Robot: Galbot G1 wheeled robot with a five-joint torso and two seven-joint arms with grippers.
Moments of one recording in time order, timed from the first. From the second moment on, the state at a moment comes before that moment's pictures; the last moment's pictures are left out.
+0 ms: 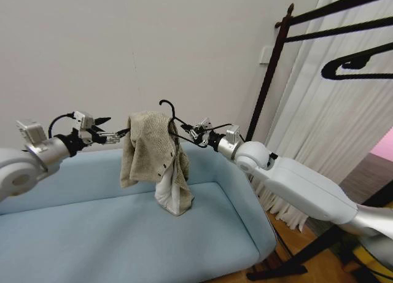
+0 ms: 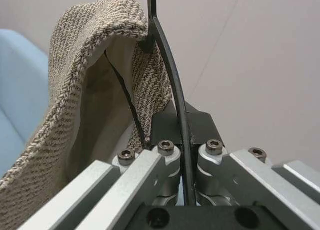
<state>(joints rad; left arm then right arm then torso) 1.13 -0.08 -0.86 -2.01 -1.31 0.23 0.16 0.04 0.79 -0.50 1.84 0.86 -0.16 -0.06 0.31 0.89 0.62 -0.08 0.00</state>
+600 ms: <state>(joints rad) 1.20 0.15 -0.82 -1.80 -1.40 0.21 0.63 0.00 0.81 -0.53 1.87 0.72 -0.11 -0.16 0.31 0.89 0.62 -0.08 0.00</state>
